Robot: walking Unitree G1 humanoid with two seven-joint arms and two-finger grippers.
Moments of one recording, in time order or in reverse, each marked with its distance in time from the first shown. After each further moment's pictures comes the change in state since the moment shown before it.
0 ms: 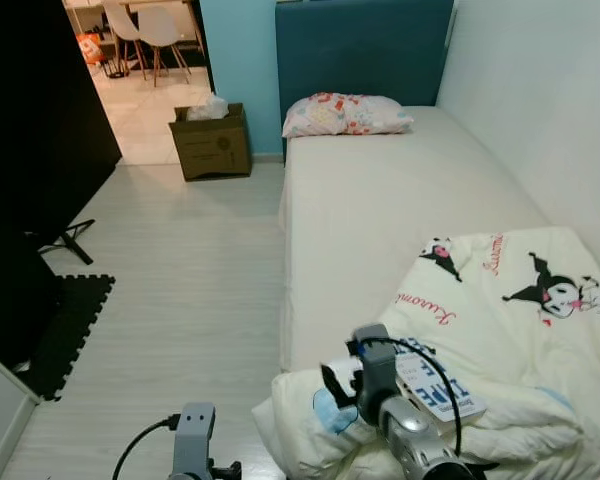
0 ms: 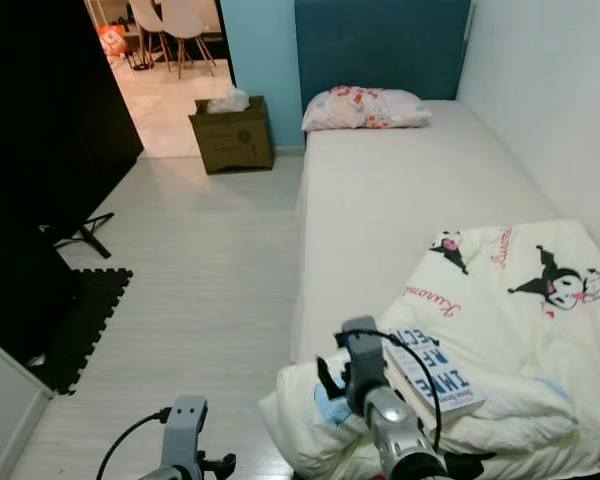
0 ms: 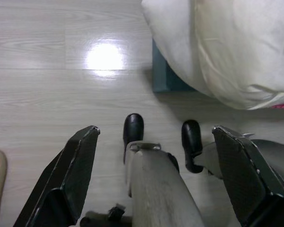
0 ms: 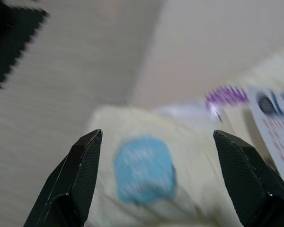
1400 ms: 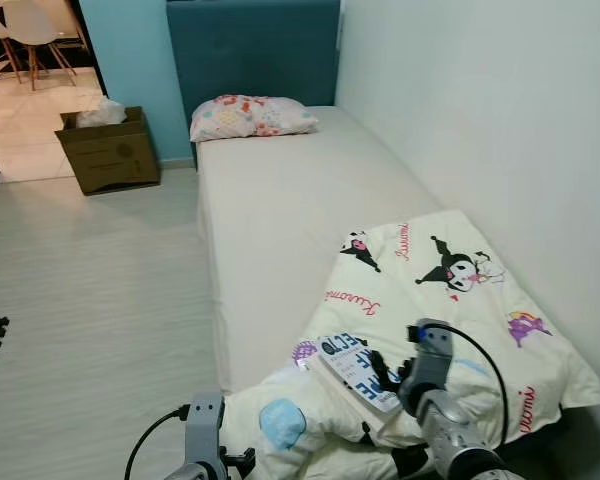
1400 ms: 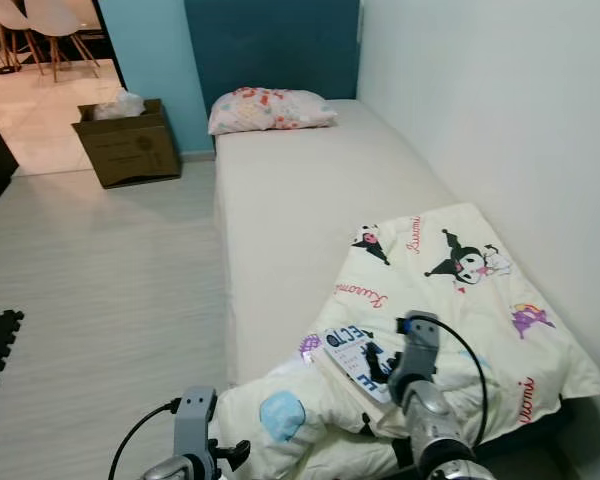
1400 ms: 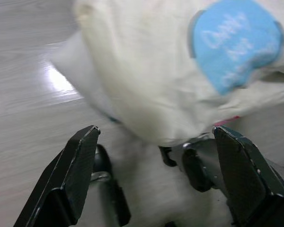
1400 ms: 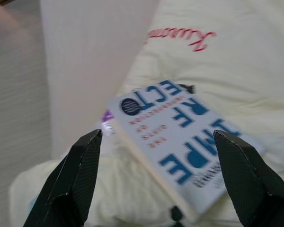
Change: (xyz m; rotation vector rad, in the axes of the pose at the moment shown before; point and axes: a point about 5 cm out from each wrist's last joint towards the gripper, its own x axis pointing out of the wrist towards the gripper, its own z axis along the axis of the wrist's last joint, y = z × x) left arm 0.003 -0.014 0.010 -0.049 -0.039 -0.074; right arm -0.004 -0.048 0.015 0.316 -0.061 -0.171
